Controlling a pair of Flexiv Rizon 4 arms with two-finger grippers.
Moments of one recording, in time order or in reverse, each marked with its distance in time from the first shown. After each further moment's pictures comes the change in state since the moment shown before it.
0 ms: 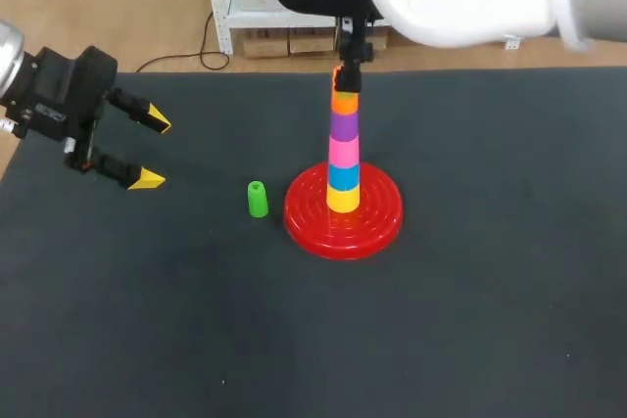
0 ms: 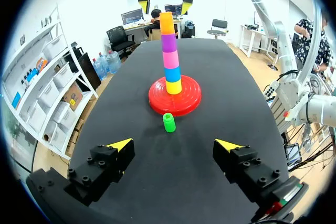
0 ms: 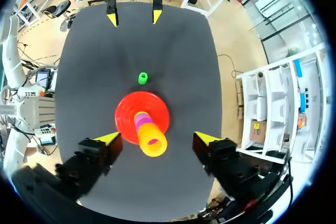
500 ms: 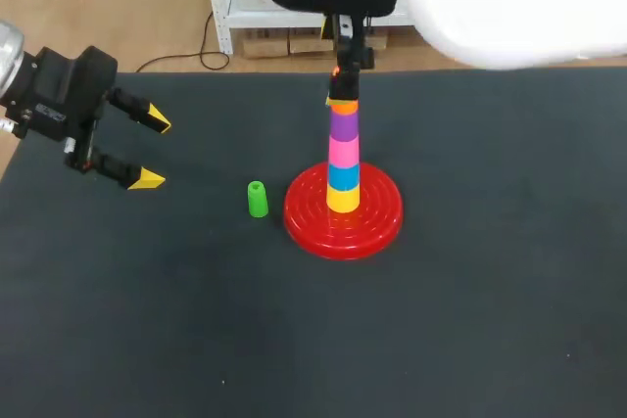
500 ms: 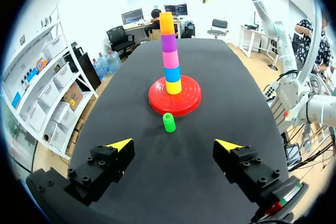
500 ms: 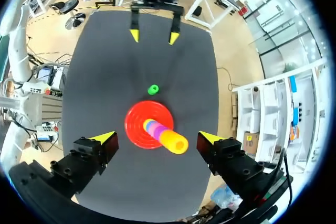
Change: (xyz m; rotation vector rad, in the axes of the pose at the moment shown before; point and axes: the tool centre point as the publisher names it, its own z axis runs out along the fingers) left arm 0.000 0.000 0.000 0.000 0.000 0.000; right arm -0.019 0.042 -0.039 0.031 -0.060 -0.098
